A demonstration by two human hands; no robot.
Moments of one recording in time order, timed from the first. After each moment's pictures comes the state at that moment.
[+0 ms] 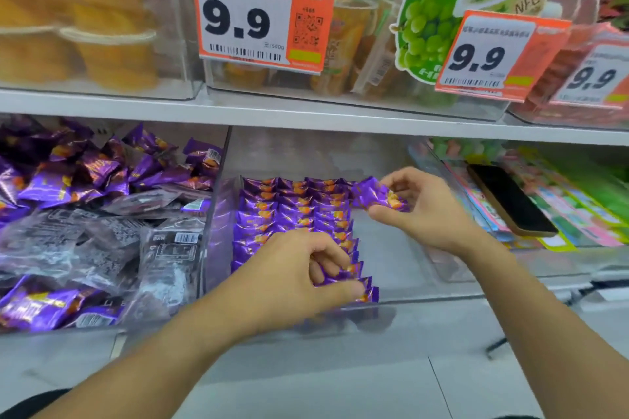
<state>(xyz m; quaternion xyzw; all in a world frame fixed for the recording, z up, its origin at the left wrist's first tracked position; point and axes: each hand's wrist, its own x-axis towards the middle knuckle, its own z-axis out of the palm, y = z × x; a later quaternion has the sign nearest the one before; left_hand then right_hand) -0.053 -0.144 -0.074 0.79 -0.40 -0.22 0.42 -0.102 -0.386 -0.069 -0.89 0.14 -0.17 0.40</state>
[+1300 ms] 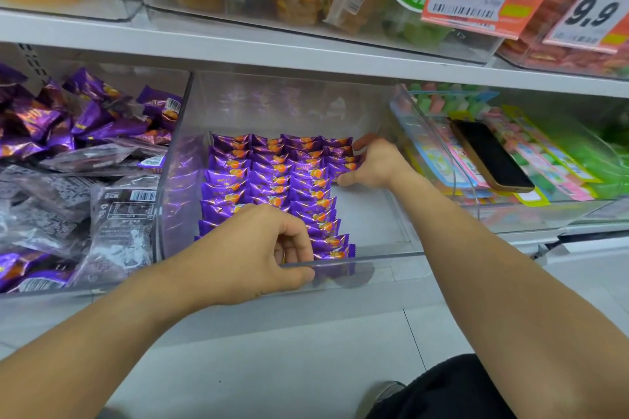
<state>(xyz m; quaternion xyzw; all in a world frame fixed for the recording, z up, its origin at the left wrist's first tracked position) -0.050 -0.139 -0.093 0.77 -0.46 -0.25 0.36 -0.040 -0.419 -0.117 -0.93 0.28 -0.03 0.23</state>
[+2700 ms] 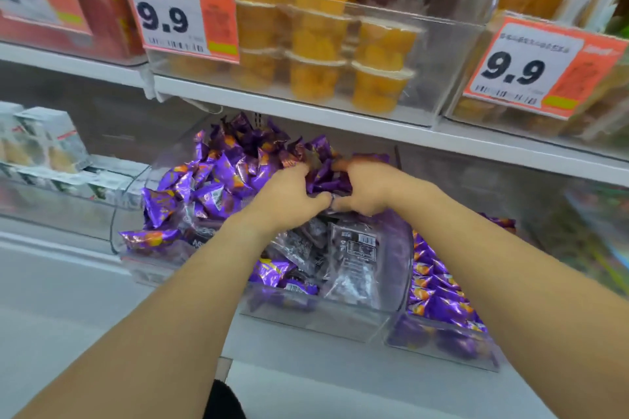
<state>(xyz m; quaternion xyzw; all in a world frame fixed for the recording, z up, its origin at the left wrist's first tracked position) 0.106 0.018 -0.086 0.90 -0.22 -0.01 0.37 0.085 -0.148 -0.039 -1.00 -0.07 0.06 0.04</state>
